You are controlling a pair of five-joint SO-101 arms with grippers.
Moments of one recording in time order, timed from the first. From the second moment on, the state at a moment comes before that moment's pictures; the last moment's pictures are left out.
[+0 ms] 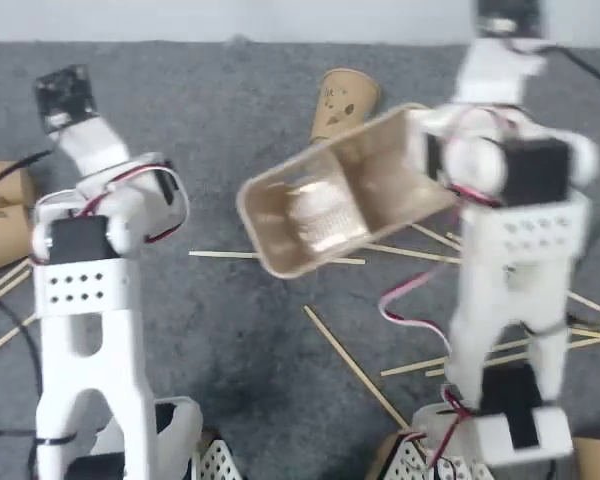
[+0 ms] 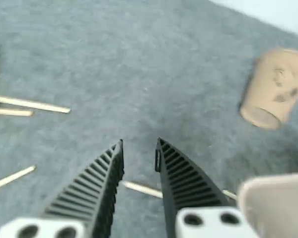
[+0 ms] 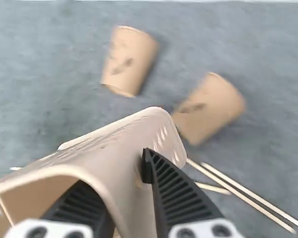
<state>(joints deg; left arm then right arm) -12.2 -31.7 26.8 65.8 19.5 -14.0 -4.5 -37.3 97.9 -7.8</state>
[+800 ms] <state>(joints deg) -22.6 -32.2 48.7 48.5 24.7 -21.5 23.8 -40.3 79.4 -31.0</state>
